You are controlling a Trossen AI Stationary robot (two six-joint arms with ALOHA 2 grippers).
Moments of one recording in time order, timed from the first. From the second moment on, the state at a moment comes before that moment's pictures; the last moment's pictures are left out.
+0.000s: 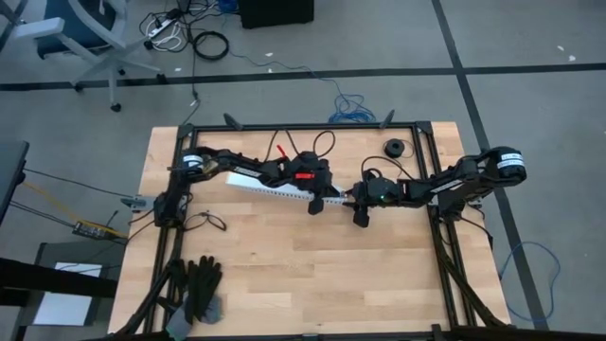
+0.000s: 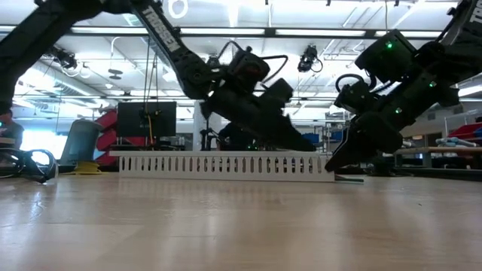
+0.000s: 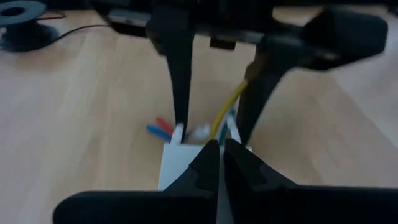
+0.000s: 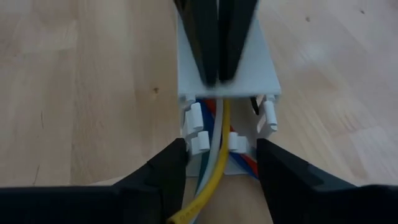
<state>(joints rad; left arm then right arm) 0.23 2.14 1.25 0.37 0.35 0.17 -0.07 1.42 0.30 0.52 0.19 0.05</state>
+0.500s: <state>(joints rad) 0.21 2.20 1.47 0.30 0.46 0.20 -0.08 1.42 0.31 0.52 0.19 0.04</state>
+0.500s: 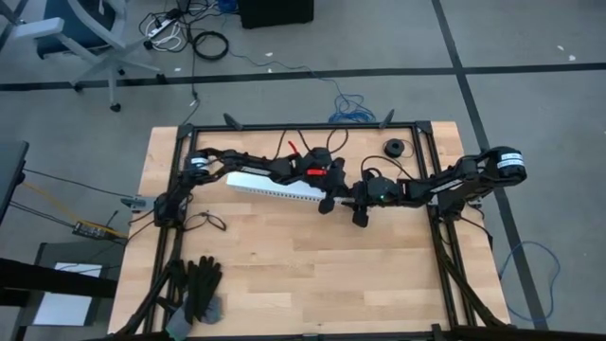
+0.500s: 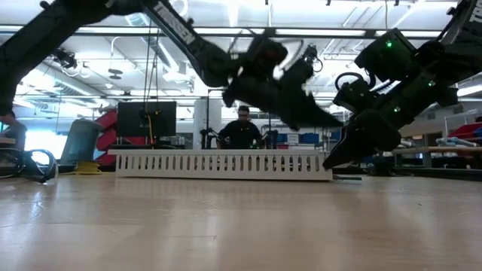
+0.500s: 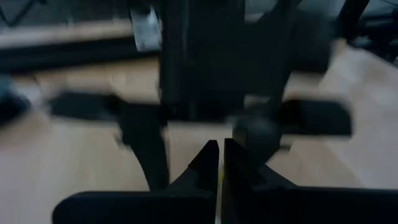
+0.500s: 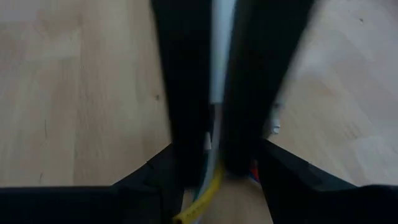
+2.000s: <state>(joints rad) 0.22 1.90 1.16 0.04 0.20 0.25 -0.09 1.42 0.30 0.52 0.15 0.01</state>
